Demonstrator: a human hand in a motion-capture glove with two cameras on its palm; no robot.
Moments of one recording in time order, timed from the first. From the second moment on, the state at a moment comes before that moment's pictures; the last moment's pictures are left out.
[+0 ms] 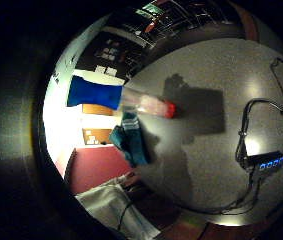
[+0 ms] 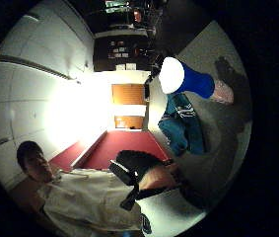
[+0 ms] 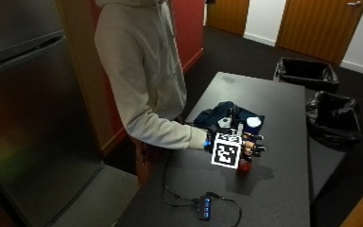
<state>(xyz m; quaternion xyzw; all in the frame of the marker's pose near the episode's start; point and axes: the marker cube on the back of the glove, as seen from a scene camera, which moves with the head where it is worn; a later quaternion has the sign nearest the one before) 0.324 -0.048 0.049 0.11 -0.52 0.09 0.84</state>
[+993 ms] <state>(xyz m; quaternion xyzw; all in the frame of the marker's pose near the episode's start) 0.269 -0.111 0.093 0.09 -0.60 0.07 0.79</state>
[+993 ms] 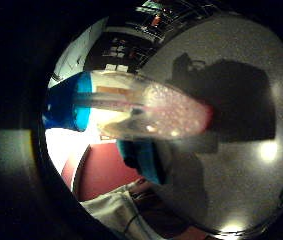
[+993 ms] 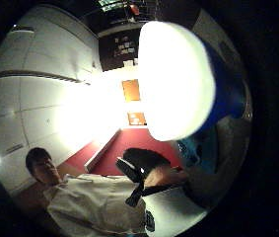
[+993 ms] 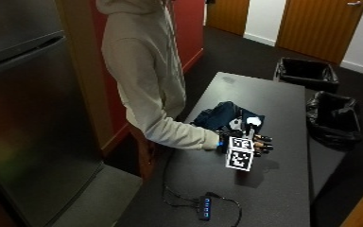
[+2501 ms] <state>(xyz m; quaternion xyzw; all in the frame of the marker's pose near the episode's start) 0.226 -0.160 0.096 0.15 -0.55 0.17 0.80</state>
